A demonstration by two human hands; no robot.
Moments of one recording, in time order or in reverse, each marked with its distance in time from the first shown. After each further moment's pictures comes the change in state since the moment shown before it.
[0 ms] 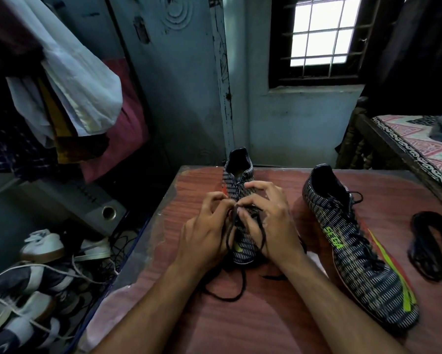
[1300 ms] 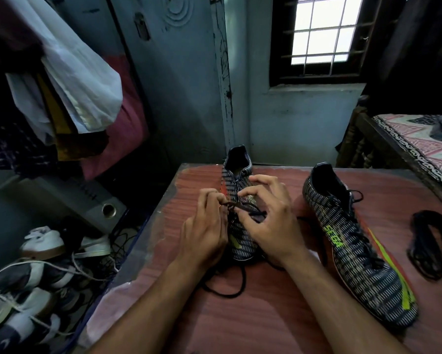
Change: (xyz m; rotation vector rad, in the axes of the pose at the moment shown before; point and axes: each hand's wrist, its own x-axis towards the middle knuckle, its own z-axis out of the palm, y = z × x) left_hand 0.001 0.013 -0.005 -0.072 0.113 -0.124; right_hand 0.001 -0.006 -0.004 0.015 0.041 0.038
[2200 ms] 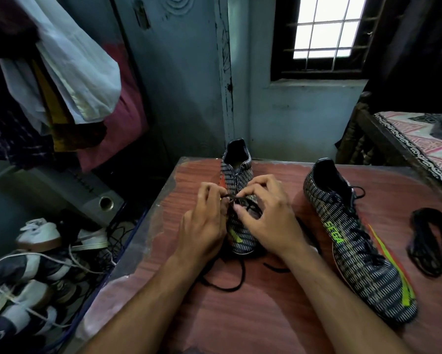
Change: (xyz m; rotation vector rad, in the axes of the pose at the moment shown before) left_hand 0.000 -0.006 0.007 0.005 0.036 0.001; right_hand -0.001 0.009 0.004 -0.053 -0.084 -0.007
